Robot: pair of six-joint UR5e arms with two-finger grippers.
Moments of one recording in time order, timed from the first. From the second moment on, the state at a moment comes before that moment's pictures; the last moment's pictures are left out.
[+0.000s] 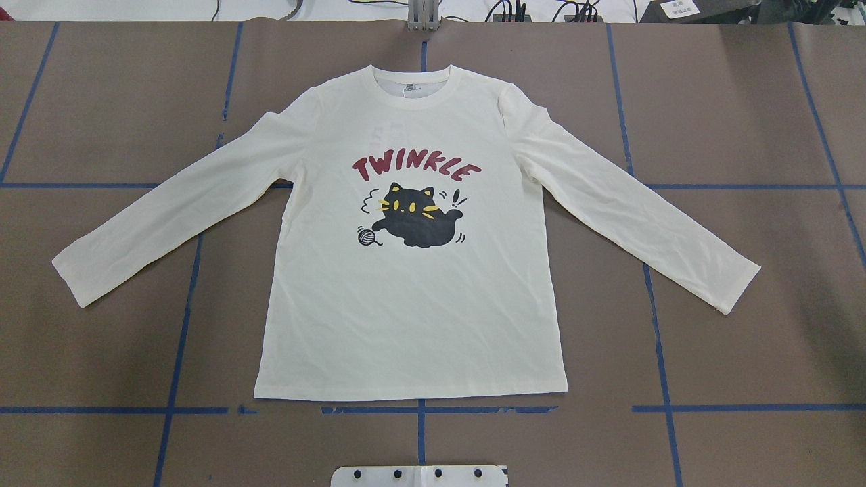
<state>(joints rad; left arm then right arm) -1.50 -1.51 -1.71 -1.73 -2.34 0.10 1.38 -1.61 1.68 -1.47 2.46 0.22</state>
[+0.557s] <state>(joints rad) -1.49 -1.51 -1.71 -1.79 -2.35 0.10 1.12 -1.66 1.66 -1.11 2.38 0.65</state>
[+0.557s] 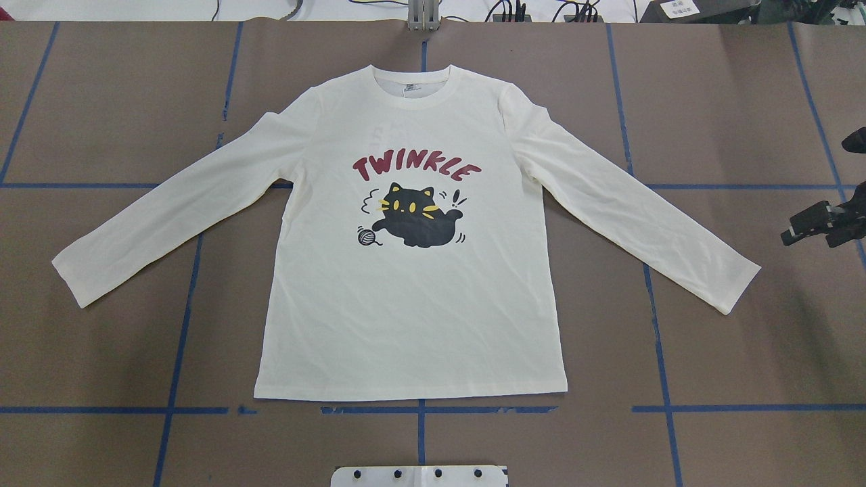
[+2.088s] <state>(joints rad) -1.49 -1.51 -1.70 -1.87 -2.34 0.03 0.96 -1.66 1.55 -0.73 2.32 1.10</state>
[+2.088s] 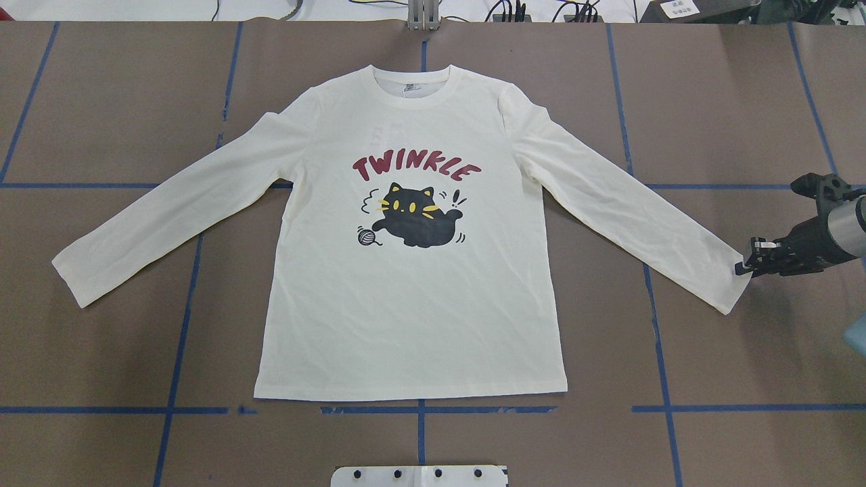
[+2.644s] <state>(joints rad) -1.49 -1.50 -1.70 -1.88 -2.34 0.03 0.96 -1.64 1.65 -0.74 2.32 1.14</state>
